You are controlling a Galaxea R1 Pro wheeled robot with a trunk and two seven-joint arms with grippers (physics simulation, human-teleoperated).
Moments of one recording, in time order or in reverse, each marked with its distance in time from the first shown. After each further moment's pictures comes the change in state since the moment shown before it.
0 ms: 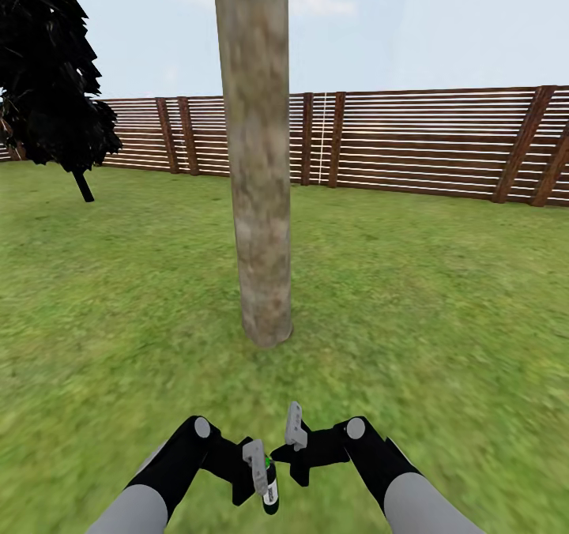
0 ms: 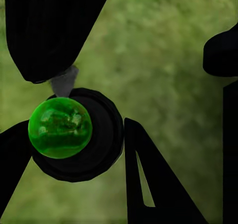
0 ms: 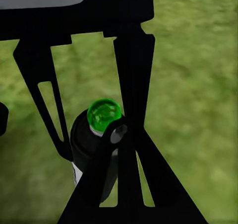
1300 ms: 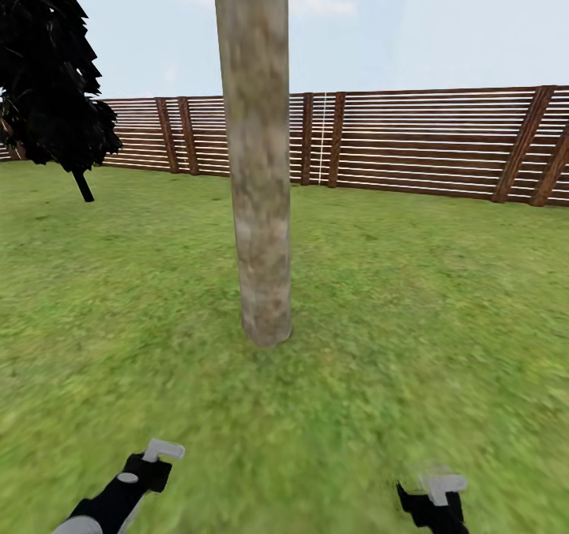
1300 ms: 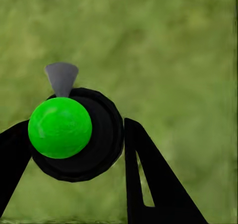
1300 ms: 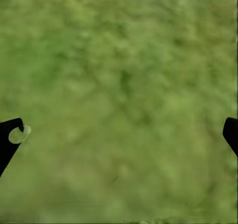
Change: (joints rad) left arm 0.002 0.195 0.430 0.387 0.231 0.032 1.122; right arm 0.178 -0.326 -0.098 0.401 -0.623 -0.244 -0.913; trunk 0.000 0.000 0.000
